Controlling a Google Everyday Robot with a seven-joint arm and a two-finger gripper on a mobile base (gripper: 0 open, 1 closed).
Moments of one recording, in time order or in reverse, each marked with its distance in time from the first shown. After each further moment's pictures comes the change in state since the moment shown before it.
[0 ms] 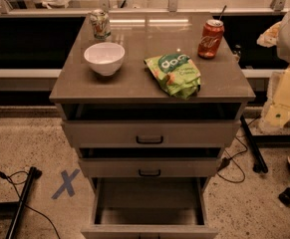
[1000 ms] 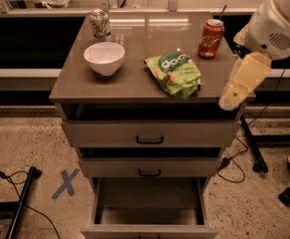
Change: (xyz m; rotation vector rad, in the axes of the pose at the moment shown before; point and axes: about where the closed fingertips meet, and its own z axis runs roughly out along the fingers) arm -0.038 -0.038 0.036 -0.036 -0.149 0.131
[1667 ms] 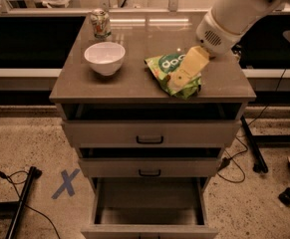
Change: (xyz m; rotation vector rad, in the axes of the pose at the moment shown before) arm -0.059 -0.050 0.080 0.013 -0.006 0.257
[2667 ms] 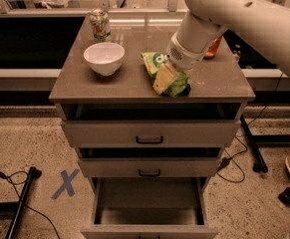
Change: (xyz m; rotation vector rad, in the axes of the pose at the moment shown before) arm -0.027 0.009 0.096 -0.071 0.087 0.218
